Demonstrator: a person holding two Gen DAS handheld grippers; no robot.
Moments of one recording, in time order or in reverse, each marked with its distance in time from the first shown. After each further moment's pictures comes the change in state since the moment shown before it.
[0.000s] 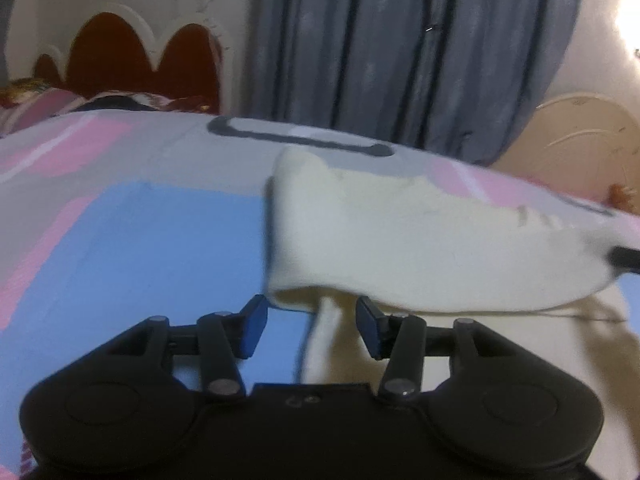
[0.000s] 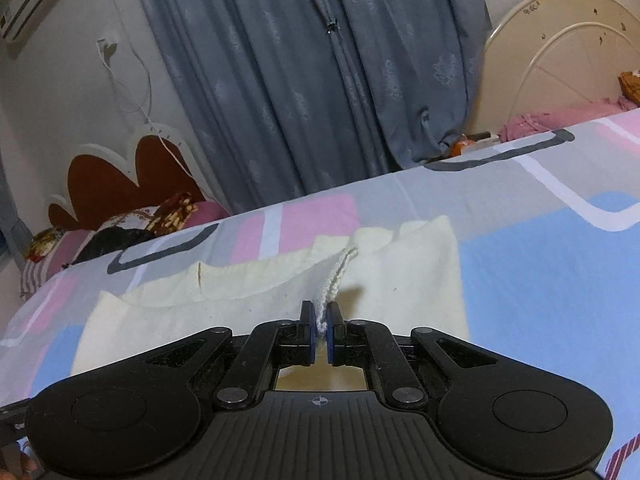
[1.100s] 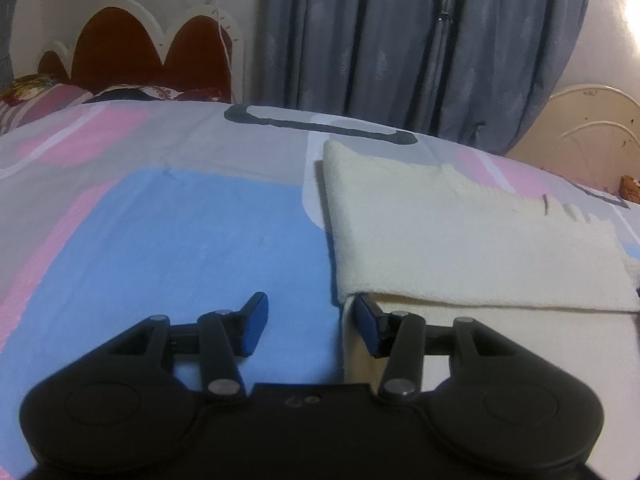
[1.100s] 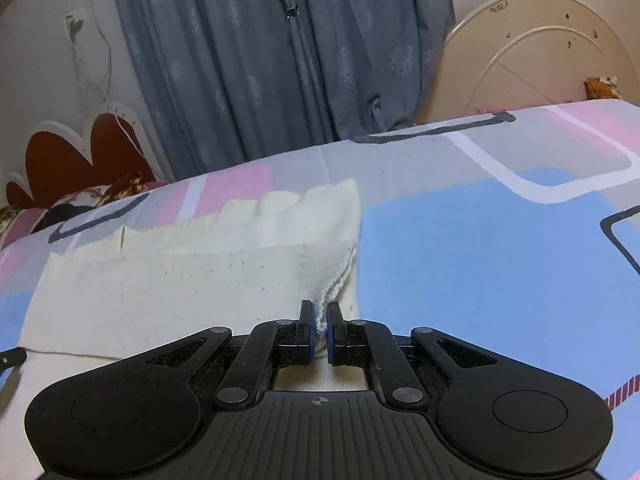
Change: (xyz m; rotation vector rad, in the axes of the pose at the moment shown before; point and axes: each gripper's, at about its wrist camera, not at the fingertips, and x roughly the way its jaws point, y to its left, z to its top) left arm 0.005 0.020 -0.002 0.007 0.020 -0.009; right arm 0.000 -0.047 -0.023 -0.030 0.021 -0.149
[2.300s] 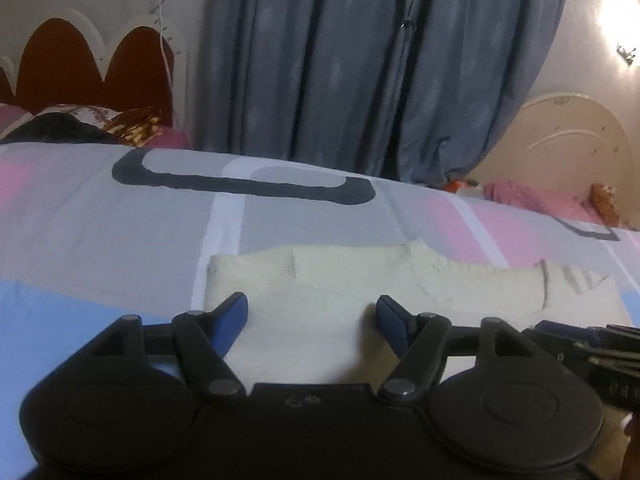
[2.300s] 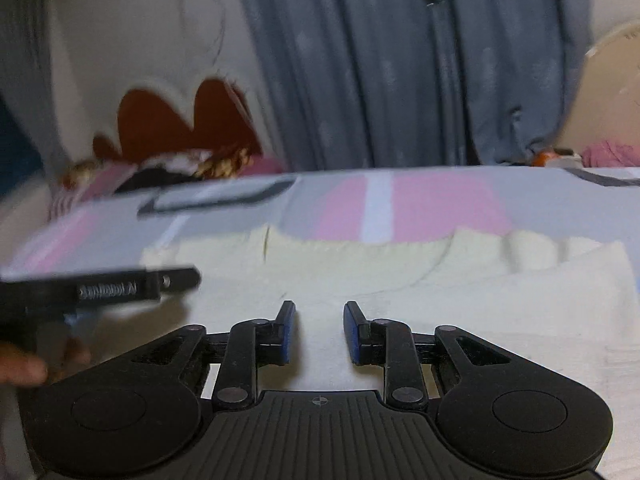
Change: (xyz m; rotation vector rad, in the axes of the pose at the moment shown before) left arm 0.102 -0.037 0.072 0.037 -0.046 -0.142; right arm 0.107 0.139 0.018 -0.226 0.036 0.241
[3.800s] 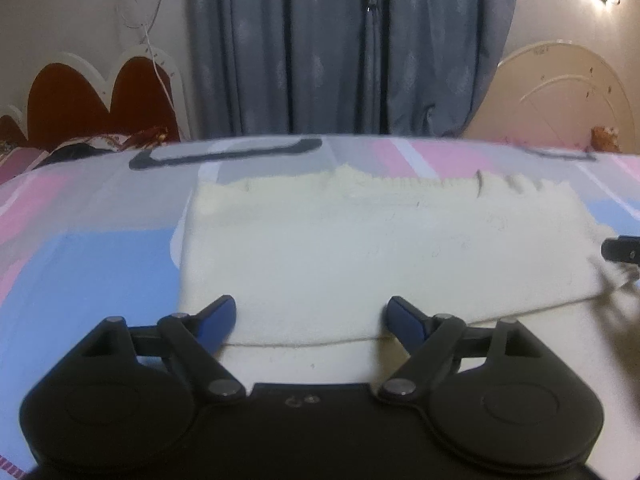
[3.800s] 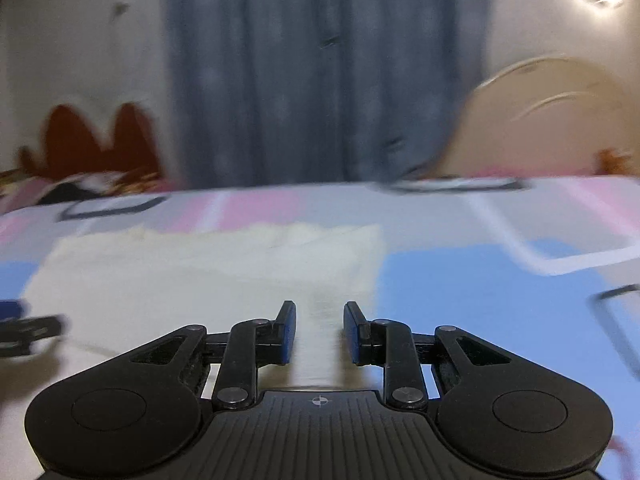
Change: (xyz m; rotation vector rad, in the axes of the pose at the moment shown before) left arm -0.066 -0.069 -0.061 0.155 0.031 0.117; right arm -0.126 -0.074 -0.045 0.008 -0.056 -0.227
